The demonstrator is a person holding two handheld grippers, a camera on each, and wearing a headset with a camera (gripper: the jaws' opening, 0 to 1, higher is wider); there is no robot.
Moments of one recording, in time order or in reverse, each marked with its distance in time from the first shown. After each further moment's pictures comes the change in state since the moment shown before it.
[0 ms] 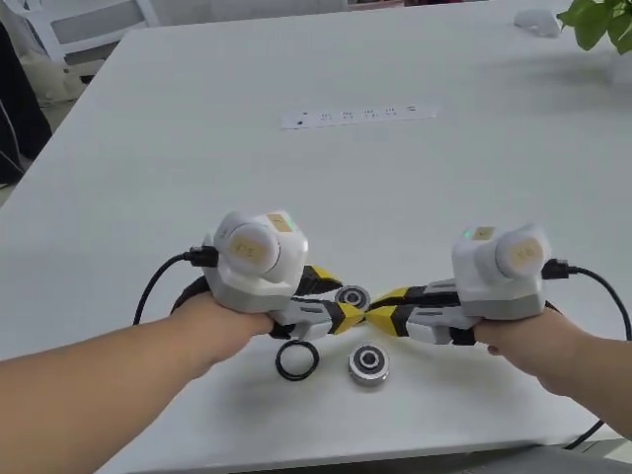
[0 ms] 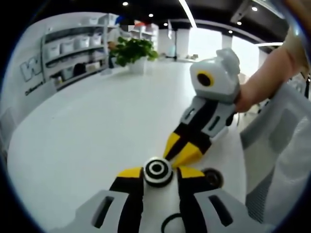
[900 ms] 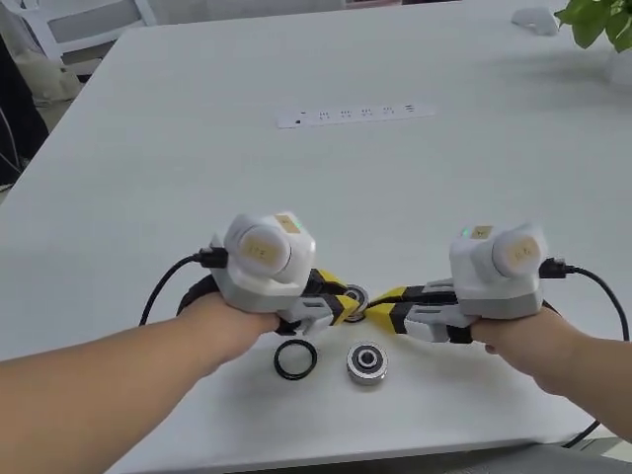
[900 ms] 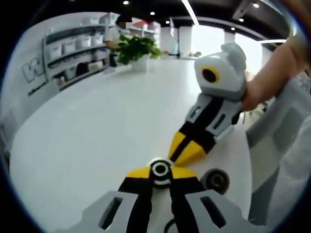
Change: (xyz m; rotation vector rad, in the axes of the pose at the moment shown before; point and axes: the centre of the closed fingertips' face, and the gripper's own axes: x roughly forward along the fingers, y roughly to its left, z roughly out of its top) left arm 0.007 0.005 -0.002 0.009 0.019 0.041; right arm 0.000 -0.004 -0.001 0.019 0.000 -0.023
